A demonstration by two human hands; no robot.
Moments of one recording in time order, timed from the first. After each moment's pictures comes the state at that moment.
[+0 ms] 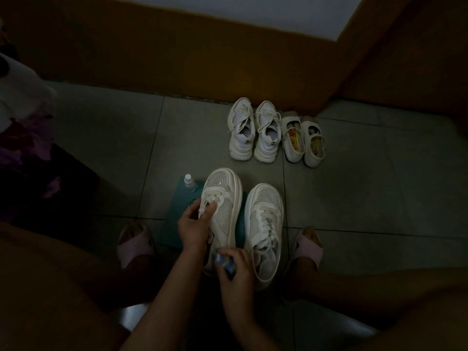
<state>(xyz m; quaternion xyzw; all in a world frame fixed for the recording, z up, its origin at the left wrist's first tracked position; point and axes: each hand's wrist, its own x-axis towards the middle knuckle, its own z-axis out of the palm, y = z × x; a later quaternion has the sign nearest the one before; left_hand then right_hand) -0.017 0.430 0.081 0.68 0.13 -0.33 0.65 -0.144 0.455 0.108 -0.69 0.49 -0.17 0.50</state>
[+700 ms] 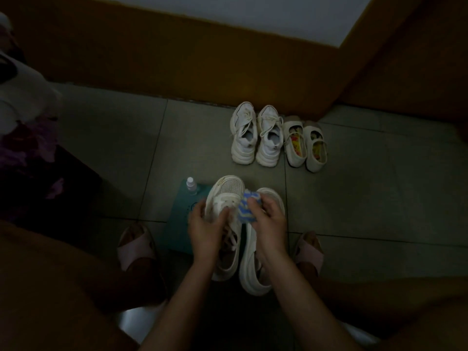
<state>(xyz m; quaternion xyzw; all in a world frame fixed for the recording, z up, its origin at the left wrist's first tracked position) -0.031 0.421 0.106 0.80 0.00 -0.28 0.54 -0.100 0.345 0.137 -0.44 0.54 -0.28 0.66</state>
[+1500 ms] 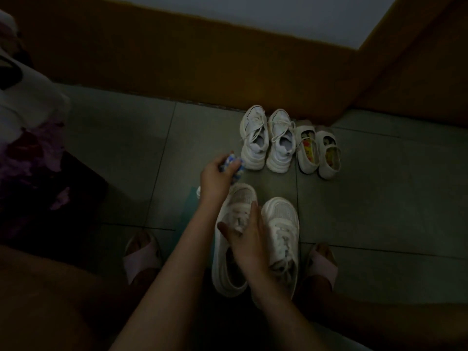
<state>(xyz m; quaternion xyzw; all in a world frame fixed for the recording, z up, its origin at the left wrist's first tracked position) 0.067 0.348 0.129 0.71 -0.10 -0.34 0.60 -0.064 0.373 0.106 -0.73 0.54 0.00 0.42</state>
